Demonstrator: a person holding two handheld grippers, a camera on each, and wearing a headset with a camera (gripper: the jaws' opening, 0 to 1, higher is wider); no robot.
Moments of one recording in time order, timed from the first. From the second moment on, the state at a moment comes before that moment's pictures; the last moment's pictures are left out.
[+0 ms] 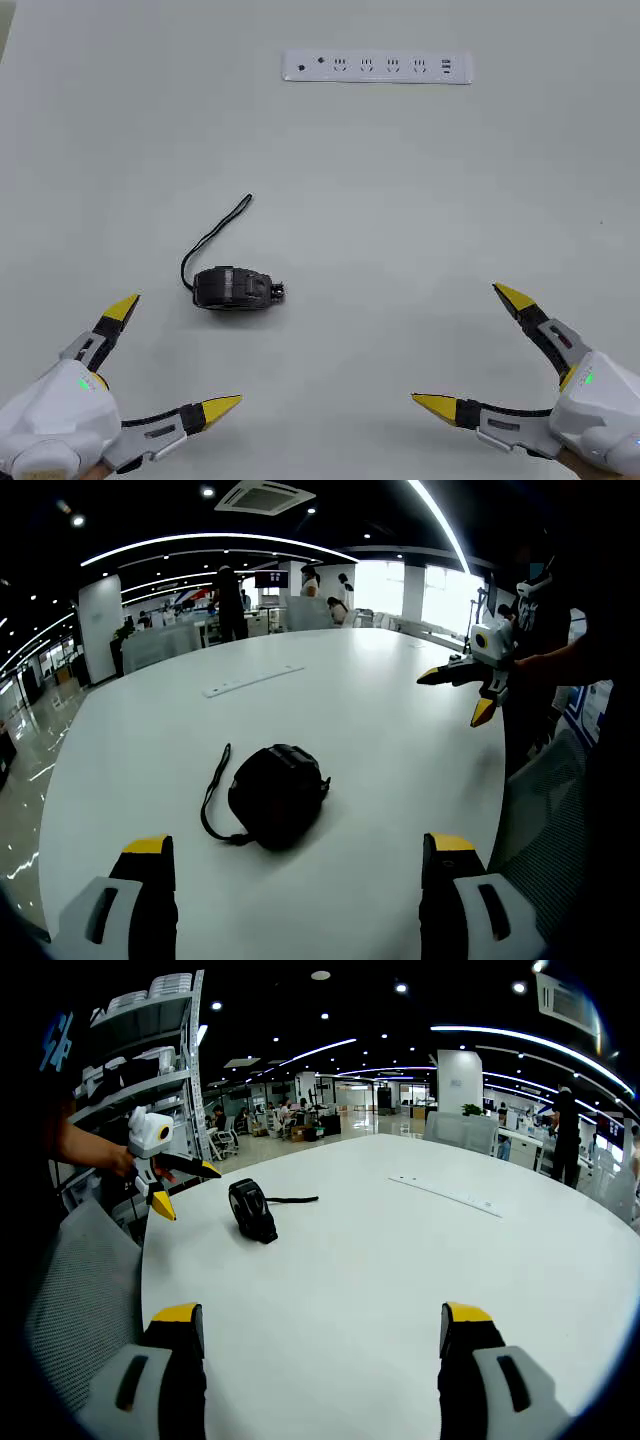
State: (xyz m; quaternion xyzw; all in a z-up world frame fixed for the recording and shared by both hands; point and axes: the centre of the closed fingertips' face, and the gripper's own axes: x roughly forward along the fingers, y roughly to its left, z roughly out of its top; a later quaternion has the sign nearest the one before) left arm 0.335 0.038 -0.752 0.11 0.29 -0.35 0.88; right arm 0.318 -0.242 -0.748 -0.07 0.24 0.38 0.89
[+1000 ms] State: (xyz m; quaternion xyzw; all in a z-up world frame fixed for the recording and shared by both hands) left arm 0.337 0.031 -0.739 0.09 0.27 -0.37 0.89; right arm 0.306 -0.234 -0.763 -0.06 0.25 0.39 0.89
